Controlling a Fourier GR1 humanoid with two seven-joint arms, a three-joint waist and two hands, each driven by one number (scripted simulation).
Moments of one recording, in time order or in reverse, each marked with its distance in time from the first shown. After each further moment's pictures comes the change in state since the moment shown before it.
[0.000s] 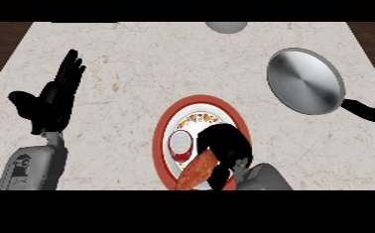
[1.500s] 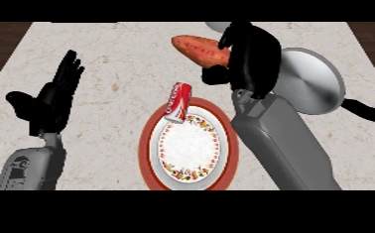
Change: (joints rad) left arm 0.009 0.000 0.005 -0.017 -0.003 -0.005 0.017; right arm -0.512 -0.029 -0.205 0.004 0.300 -0.615 0.509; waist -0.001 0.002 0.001
